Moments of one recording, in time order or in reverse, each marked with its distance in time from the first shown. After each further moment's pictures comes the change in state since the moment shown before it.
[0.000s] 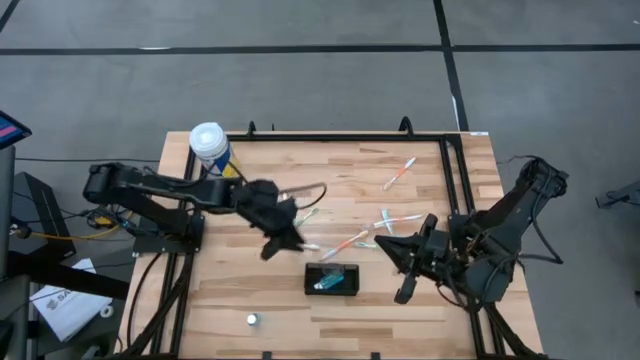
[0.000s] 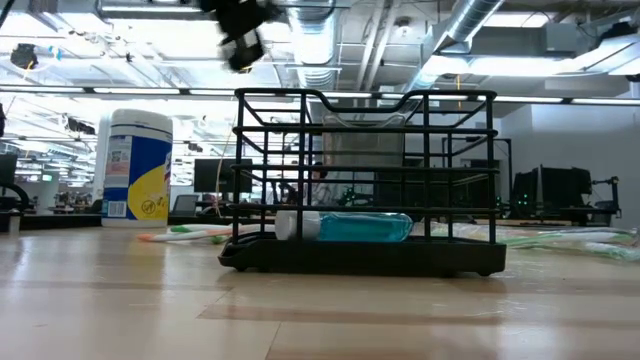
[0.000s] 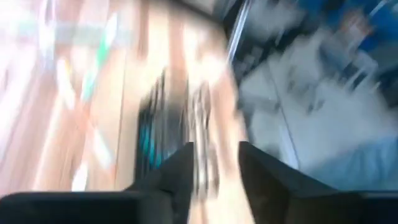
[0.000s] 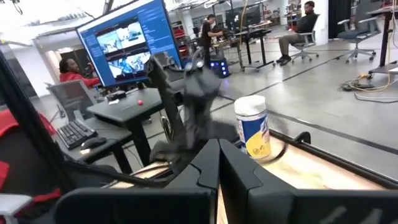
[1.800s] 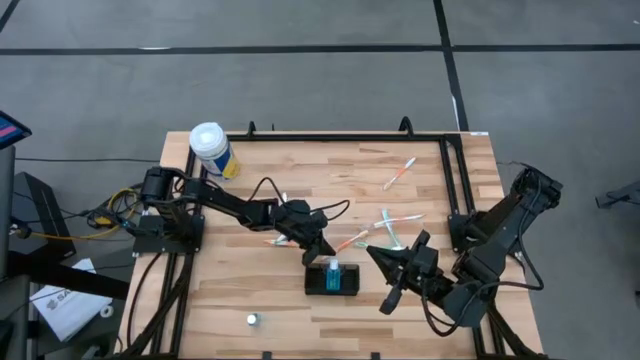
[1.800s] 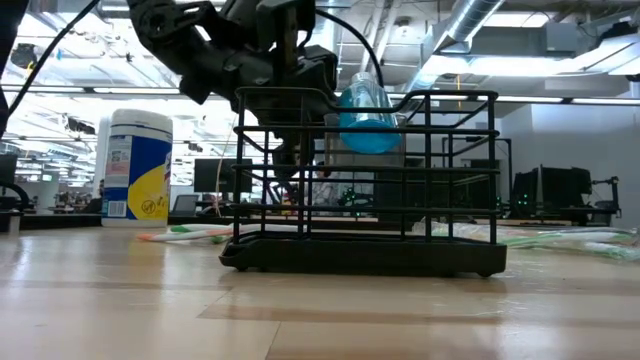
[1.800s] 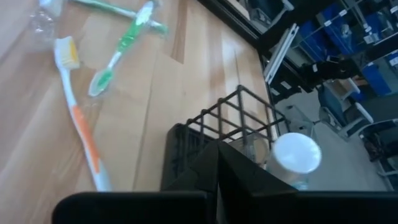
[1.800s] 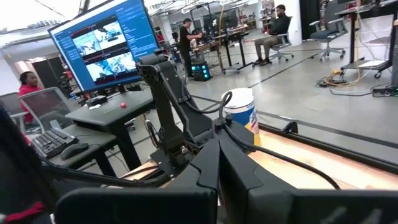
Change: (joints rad) left arm 0.031 0.481 -0.093 0.708 -0.023 -0.209; right arm 0.009 0.130 0.001 0.043 0.108 0.108
